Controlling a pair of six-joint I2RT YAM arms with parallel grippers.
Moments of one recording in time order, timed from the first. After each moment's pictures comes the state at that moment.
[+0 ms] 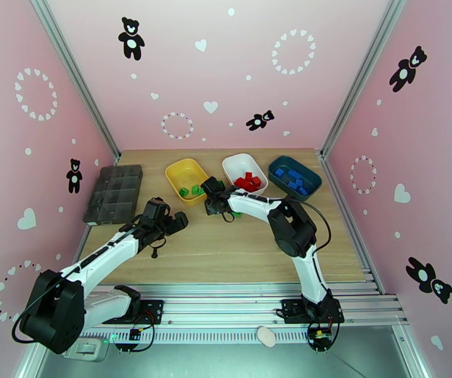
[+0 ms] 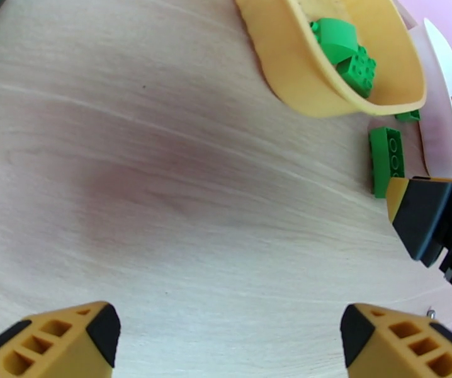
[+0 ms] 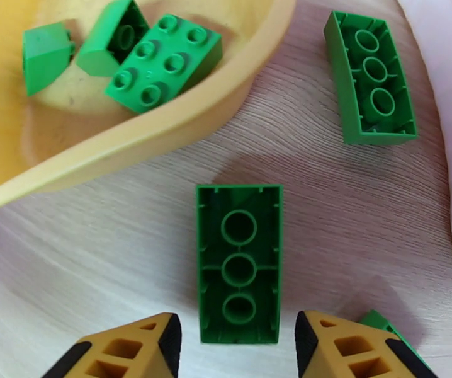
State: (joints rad) left arm -0.36 1.20 0.62 -0.34 0.02 -0.75; right arm 0.78 2.16 1.60 -0.53 0.18 0.41
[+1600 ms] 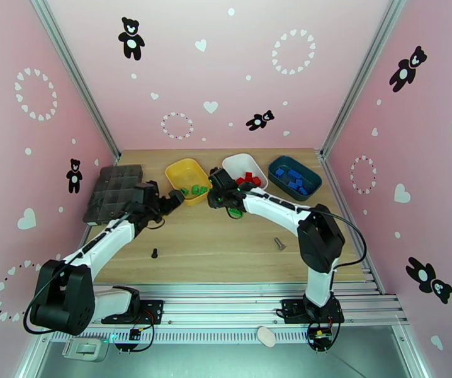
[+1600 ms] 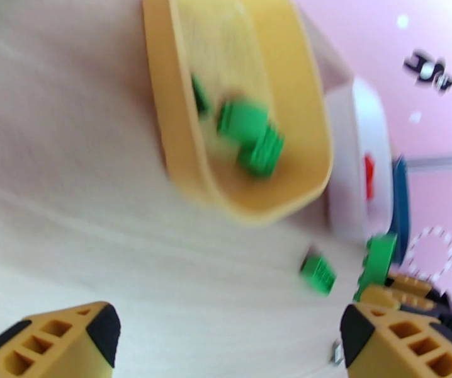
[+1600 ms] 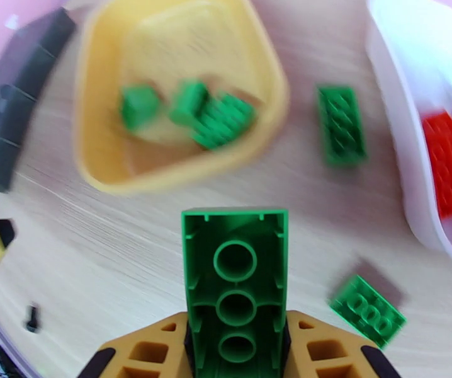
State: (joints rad) left arm -0.14 1.31 0.77 -0.16 0.31 -0.83; right arm 0.79 1.92 1.57 -0.50 0.10 0.43
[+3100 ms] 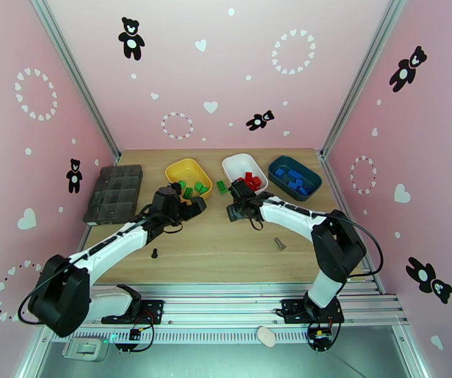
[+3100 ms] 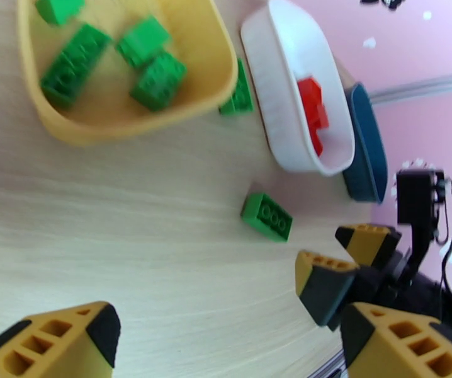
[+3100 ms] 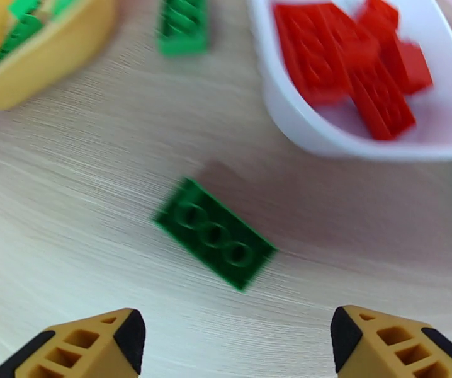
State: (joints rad) left arm -0.51 1.34 0.75 -0.08 0.23 -0.89; right arm 0.66 1.73 1.15 -0.52 0.24 0.29
